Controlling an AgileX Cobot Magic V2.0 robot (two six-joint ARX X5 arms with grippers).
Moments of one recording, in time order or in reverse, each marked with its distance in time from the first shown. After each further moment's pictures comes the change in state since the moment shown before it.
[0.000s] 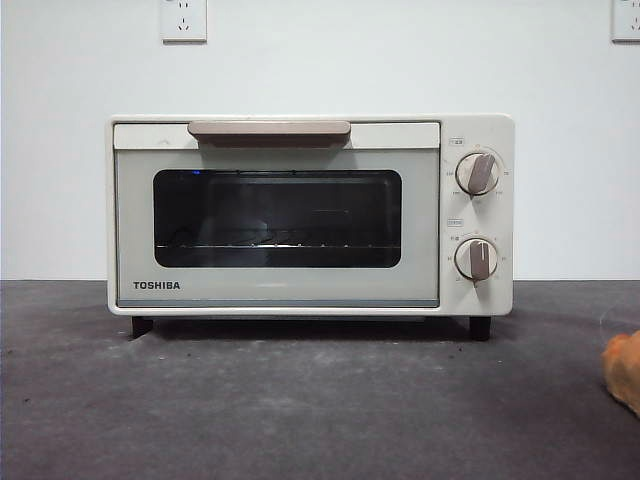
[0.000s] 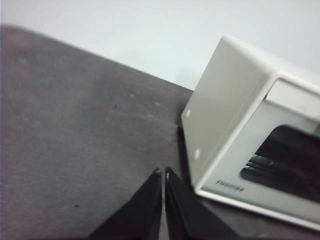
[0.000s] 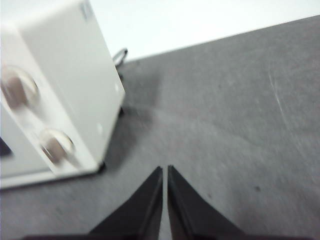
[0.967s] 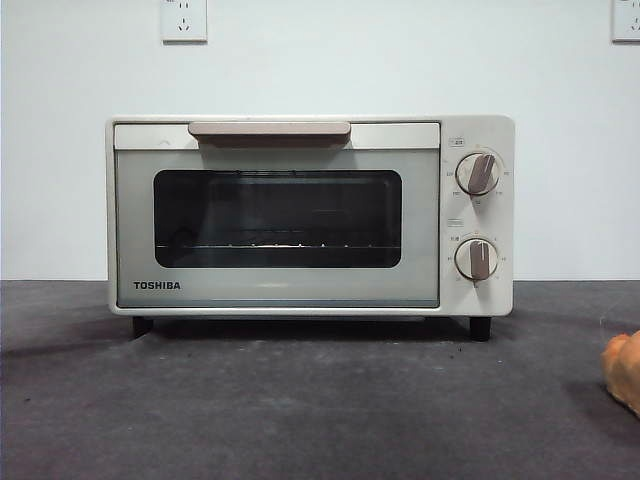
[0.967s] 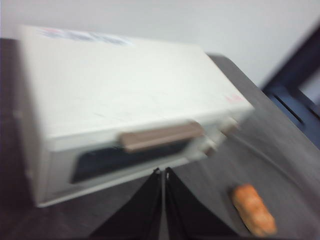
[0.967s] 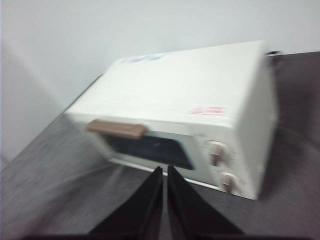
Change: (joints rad) left arm -0.217 0.720 0.941 -0.512 0.401 0.180; right arm 0.078 0.596 0.842 -0.395 -0.487 -0.057
